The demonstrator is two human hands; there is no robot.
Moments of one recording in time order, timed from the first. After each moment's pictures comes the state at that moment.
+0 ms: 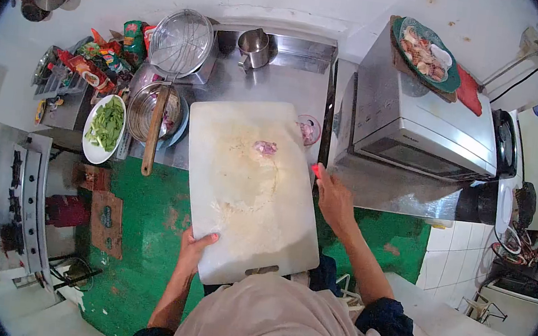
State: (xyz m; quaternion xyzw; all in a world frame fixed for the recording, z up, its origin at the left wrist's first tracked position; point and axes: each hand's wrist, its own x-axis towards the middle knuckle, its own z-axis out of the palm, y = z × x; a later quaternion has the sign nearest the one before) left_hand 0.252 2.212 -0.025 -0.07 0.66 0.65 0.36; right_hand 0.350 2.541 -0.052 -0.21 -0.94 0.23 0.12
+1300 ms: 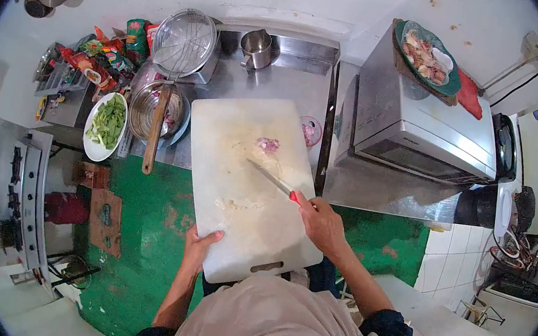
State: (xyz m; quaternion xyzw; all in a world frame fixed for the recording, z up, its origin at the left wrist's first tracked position) left_hand 0.257 2.224 -0.025 -0.07 0.66 0.66 0.34; right_hand 0.371 2.498 -0.018 -0.14 -0.96 0.24 0.04
